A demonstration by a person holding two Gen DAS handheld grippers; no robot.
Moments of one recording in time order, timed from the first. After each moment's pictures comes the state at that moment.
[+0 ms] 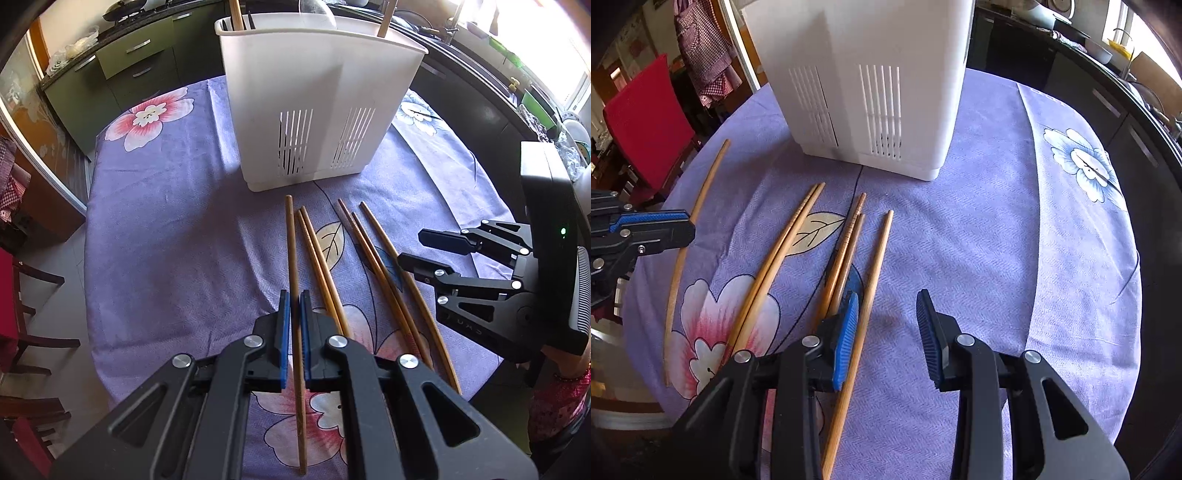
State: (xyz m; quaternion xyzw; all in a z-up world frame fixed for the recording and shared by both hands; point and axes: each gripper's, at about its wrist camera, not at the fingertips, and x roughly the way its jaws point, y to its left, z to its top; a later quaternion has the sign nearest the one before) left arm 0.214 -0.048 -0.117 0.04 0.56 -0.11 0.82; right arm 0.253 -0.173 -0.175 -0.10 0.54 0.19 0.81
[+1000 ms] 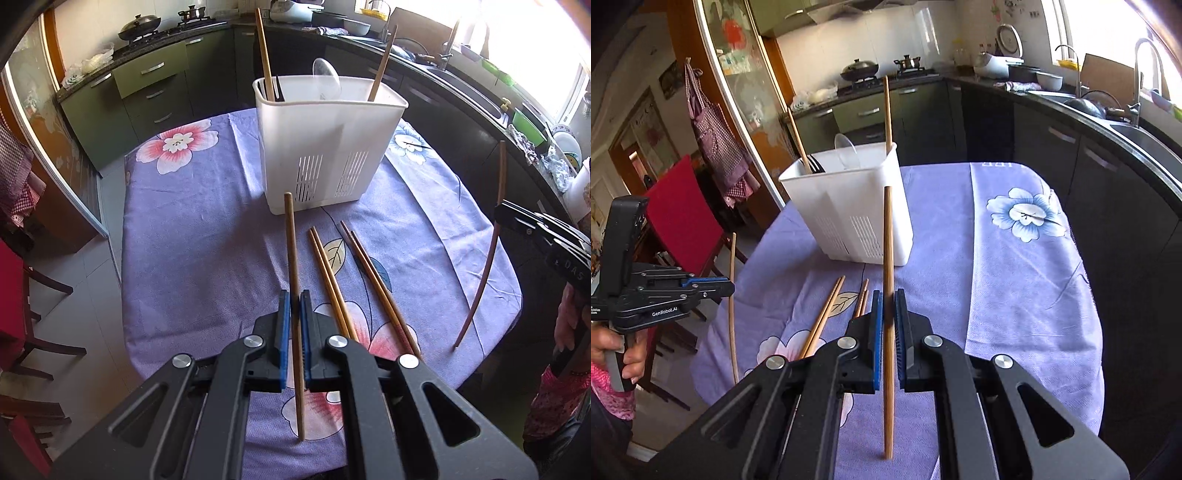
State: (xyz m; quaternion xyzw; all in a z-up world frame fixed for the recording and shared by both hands) left arm 0.178 -0.026 -0.064 0.03 0.51 -0.10 0.86; right arm 0.194 -0.257 -0.063 0.04 0.40 0.20 0.89
